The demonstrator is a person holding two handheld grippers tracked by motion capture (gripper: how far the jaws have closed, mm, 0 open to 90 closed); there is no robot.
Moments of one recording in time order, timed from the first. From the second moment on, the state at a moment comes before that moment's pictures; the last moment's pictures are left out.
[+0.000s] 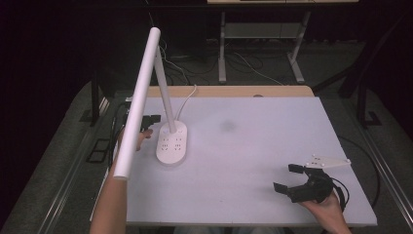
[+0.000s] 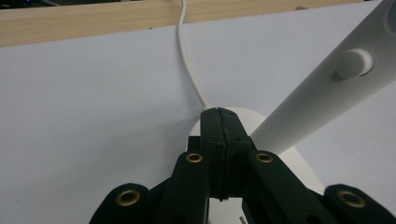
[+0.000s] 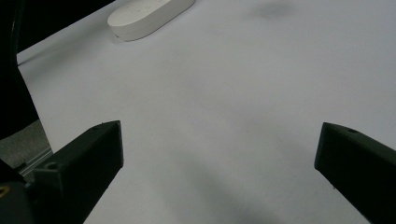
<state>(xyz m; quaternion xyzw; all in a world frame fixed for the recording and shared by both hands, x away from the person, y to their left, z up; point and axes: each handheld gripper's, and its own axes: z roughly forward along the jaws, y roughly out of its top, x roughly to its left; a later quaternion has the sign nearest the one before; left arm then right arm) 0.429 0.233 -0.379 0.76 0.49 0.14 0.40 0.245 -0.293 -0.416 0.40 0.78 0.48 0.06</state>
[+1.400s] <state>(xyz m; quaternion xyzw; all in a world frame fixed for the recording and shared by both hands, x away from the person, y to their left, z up) 0.351 0.265 -0.366 0.71 0.51 0.11 0.47 0.244 -0.292 -0.416 0.40 0.78 0.48 0.06</state>
